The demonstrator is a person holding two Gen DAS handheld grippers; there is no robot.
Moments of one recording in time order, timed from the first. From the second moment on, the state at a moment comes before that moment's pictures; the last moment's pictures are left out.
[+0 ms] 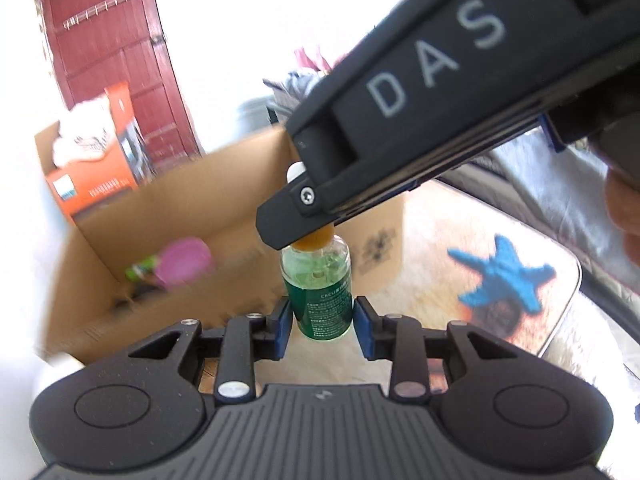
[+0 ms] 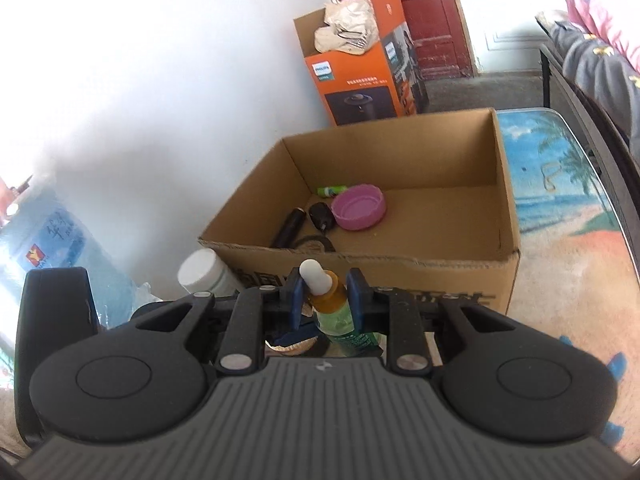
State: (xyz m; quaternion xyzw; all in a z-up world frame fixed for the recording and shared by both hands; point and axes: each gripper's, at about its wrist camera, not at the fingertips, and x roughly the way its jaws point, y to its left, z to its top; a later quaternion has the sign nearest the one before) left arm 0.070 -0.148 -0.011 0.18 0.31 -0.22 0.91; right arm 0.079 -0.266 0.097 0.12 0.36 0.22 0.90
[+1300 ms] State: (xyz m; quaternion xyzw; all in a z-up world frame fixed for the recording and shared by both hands) left arm 0.320 -0.148 -0.021 0.05 0.52 -0.16 0.84; right arm 0.355 -0.262 0.016 0.06 0.49 0.24 0.84
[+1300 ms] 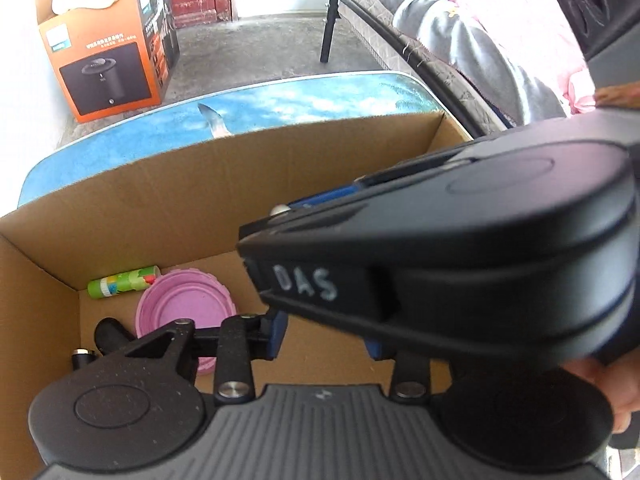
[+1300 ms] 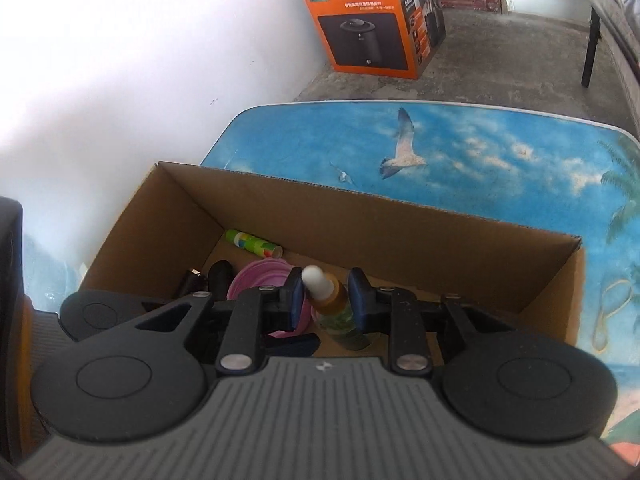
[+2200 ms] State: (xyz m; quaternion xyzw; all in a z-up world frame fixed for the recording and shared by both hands) left arm 0.065 -0.049 0.033 0.06 0.38 -0.22 0.90; right arm 0.078 -0.308 0.032 0.32 0.40 0.22 0.83
